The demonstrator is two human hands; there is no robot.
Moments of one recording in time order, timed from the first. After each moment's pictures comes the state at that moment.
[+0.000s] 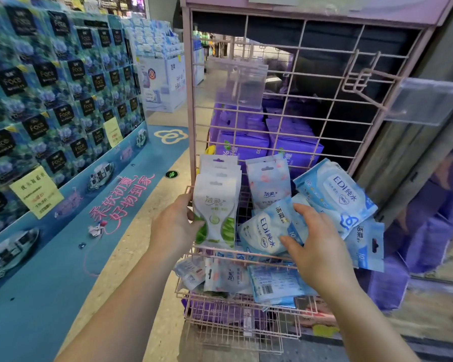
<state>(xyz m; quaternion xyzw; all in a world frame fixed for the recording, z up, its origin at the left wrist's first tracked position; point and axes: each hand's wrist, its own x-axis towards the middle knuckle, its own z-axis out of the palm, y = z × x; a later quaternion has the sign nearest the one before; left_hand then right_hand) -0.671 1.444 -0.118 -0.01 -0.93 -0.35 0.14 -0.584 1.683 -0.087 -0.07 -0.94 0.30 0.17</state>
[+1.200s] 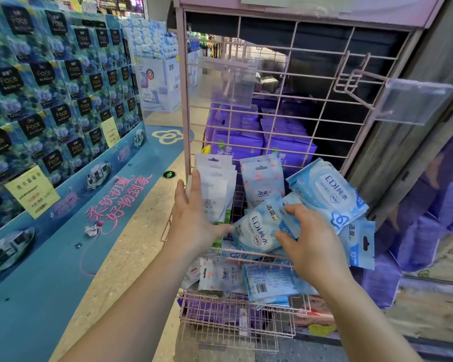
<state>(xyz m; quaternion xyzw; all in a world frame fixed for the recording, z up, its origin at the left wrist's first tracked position) -0.669 1.484 -0.115 -0.02 -0.92 -0.37 0.11 -0.586 1.687 -0.077 -0.05 -0.95 0.26 0.17</state>
